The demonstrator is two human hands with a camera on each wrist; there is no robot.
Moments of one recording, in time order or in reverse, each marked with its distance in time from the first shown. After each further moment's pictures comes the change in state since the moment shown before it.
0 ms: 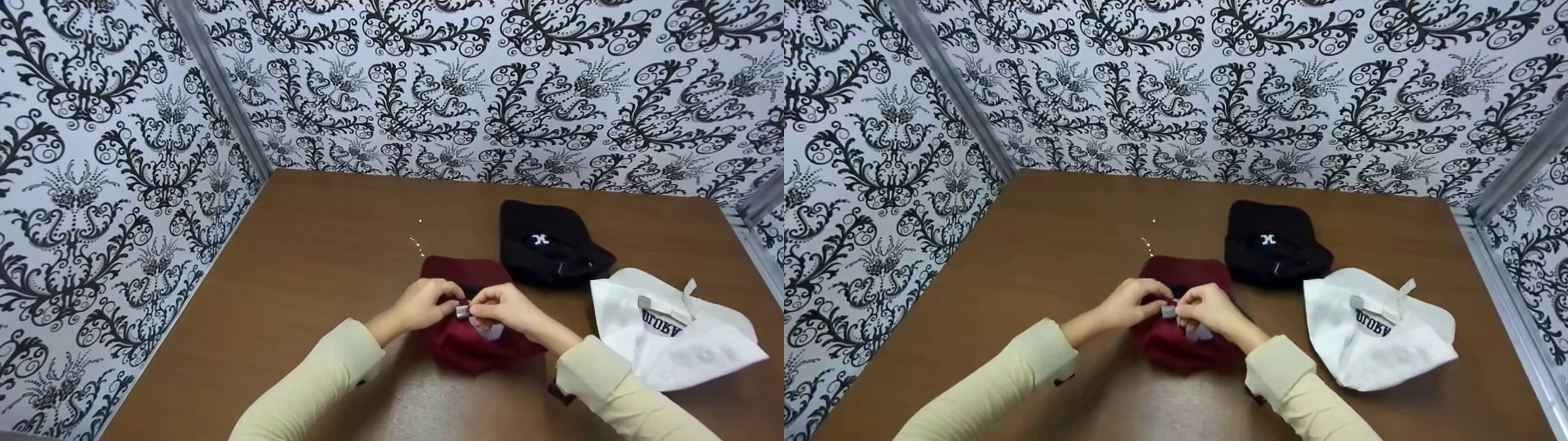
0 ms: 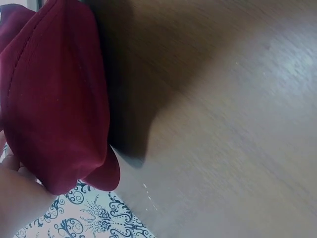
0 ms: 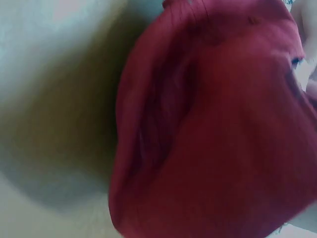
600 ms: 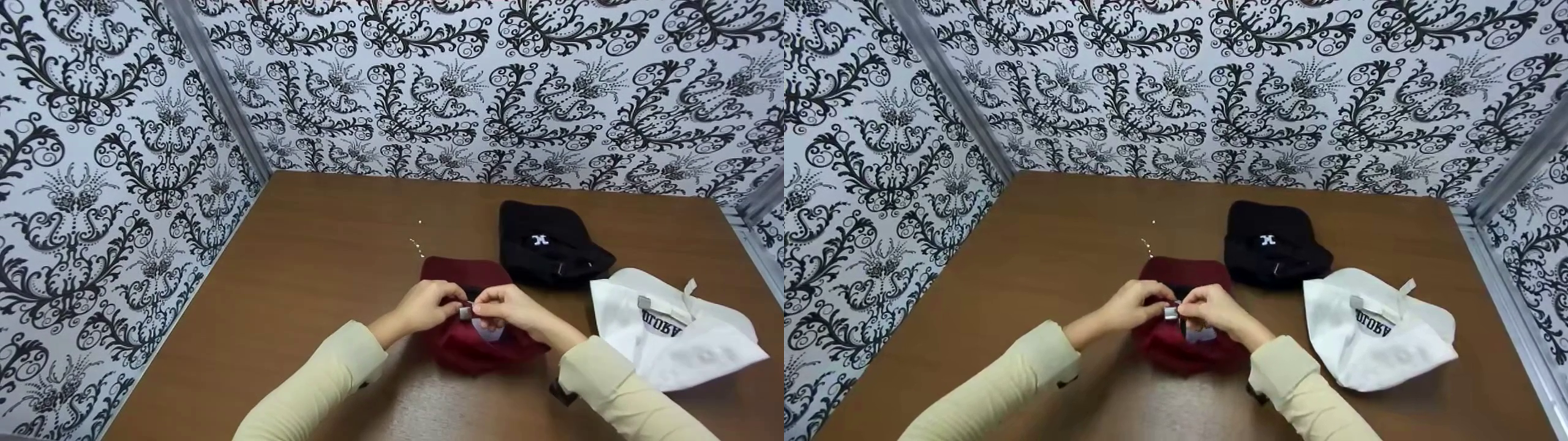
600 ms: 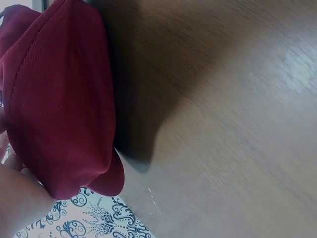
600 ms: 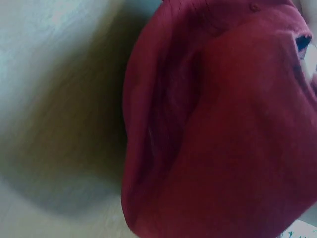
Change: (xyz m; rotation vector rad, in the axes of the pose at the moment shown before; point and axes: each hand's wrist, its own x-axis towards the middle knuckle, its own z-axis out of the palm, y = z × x) left_hand 0.001 0.006 -0.001 0.013 0.003 0.005; right_hand -0.001 0.004 -0.012 0.049 -0.058 0.032
